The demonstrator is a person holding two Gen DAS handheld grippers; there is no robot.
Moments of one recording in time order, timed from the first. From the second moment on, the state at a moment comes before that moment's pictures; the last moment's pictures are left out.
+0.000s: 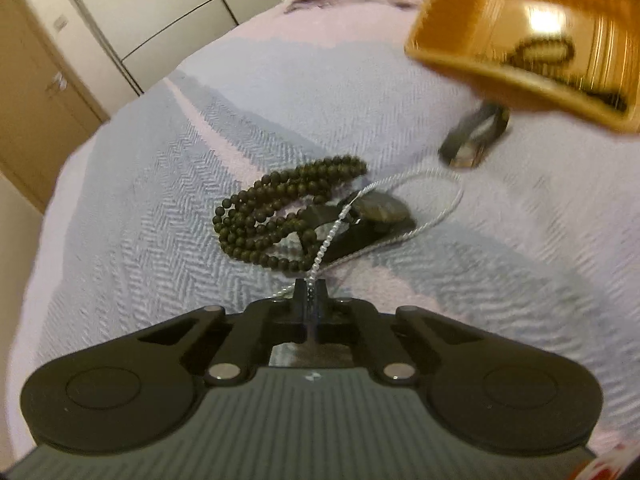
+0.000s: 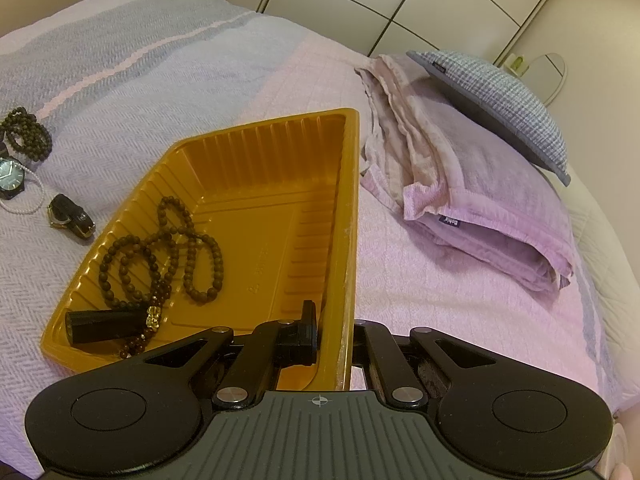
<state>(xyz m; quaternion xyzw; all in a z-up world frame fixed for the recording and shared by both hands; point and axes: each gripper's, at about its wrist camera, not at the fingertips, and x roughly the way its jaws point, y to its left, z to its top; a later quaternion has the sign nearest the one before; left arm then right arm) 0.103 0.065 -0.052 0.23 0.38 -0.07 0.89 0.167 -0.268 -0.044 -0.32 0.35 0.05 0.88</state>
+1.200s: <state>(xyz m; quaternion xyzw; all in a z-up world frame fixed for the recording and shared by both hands) 0.096 0.019 0.101 0.09 0.22 -0.15 0.96 0.164 -0.268 -0.042 -0.32 0.35 0.06 0.88</state>
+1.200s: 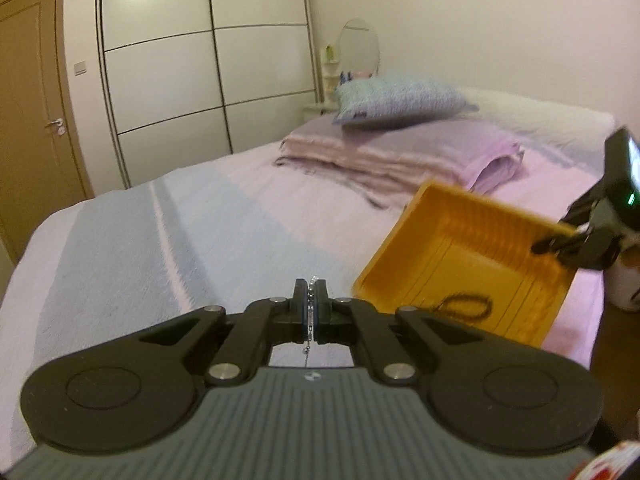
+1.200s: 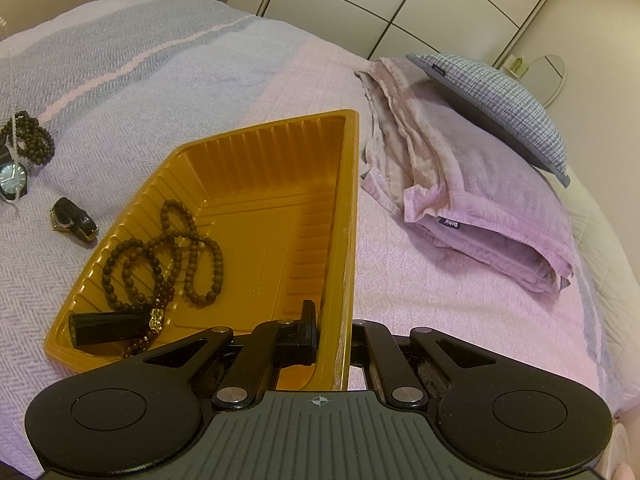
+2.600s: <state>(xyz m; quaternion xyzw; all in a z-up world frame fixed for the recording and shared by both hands) 0.159 -0.135 0.088 0.05 0.24 -0.32 0.92 0.166 -0.273 -0.043 -0.29 0.36 0.05 0.89</state>
